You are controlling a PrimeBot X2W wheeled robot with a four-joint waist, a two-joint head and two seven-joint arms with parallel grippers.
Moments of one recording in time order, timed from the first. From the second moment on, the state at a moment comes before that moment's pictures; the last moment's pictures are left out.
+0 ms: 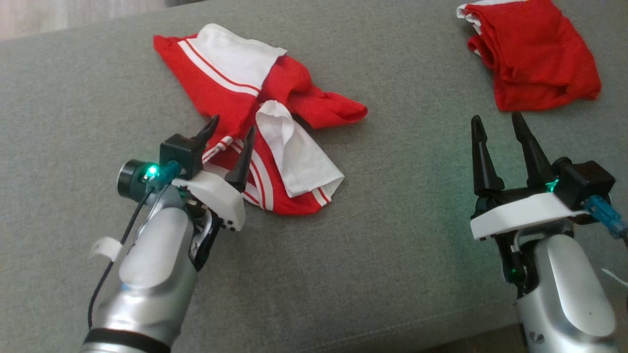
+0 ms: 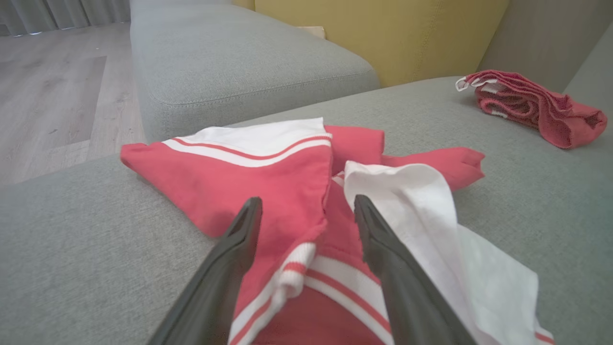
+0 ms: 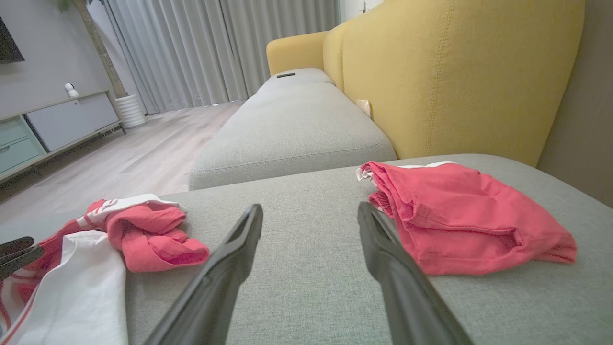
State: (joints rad) left arm -0.56 0.07 -0.38 0.71 -0.17 -0.10 -0.26; right arm -0.27 -0.07 0.06 0.25 0.20 0.13 -0.14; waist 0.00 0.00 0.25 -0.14
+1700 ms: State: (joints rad) left arm -0.50 0.14 -0.08 0.39 -0.27 -0.10 -0.26; right arm -0.26 -0.06 0.09 0.25 0.19 0.13 -0.13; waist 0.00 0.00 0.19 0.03
